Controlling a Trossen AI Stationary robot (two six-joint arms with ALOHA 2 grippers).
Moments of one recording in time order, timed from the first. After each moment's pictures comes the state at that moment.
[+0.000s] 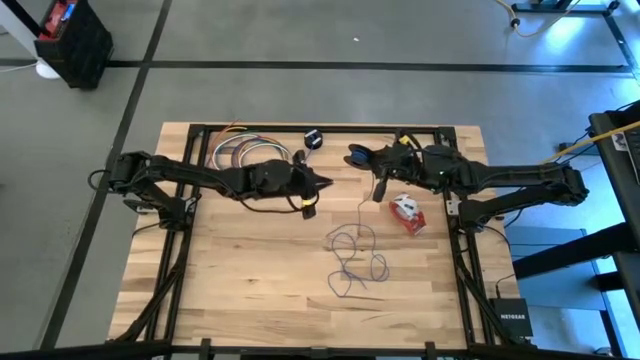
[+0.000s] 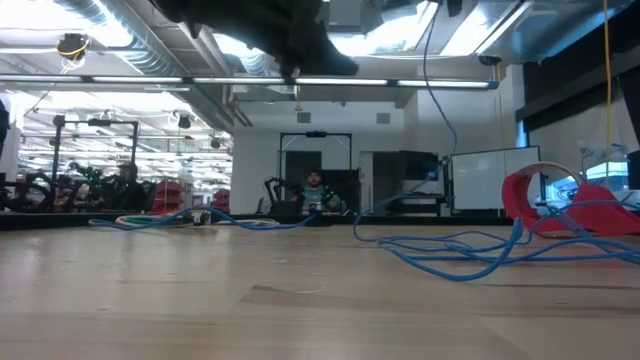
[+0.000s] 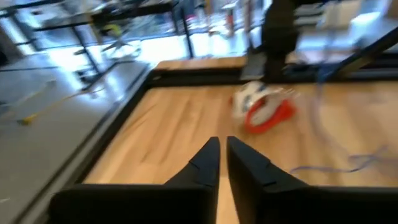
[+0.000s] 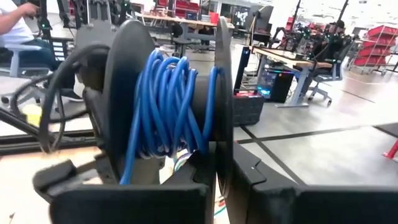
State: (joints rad) left arm 0.07 1.53 0.99 0.26 -0.21 0.11; right arm -0.03 1.05 0.90 0.10 0.33 -0.09
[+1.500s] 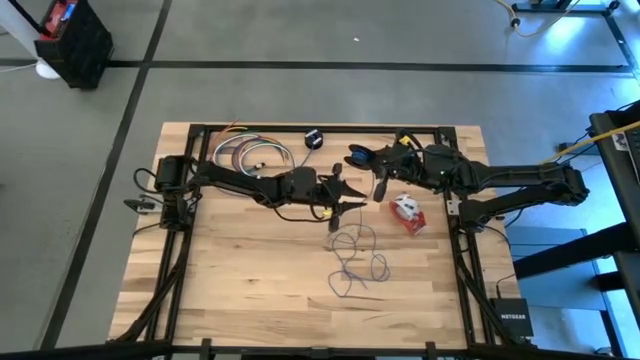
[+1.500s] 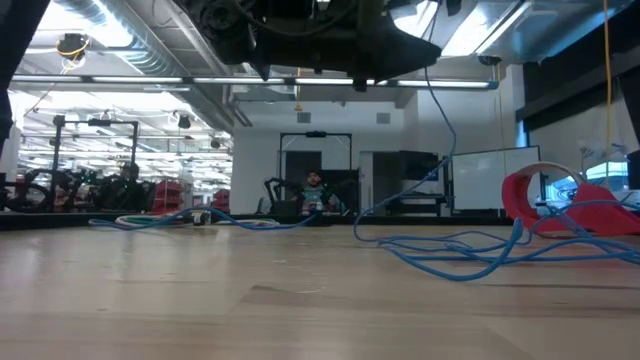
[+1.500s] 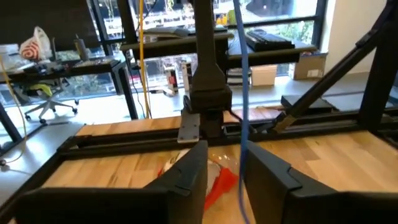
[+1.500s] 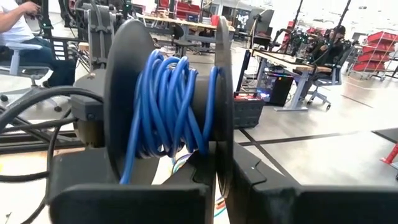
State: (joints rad) left arm 0.06 1.88 1.16 0.66 0.07 0.11; right arm -0.03 1.05 0.90 0.11 0.32 -0.11
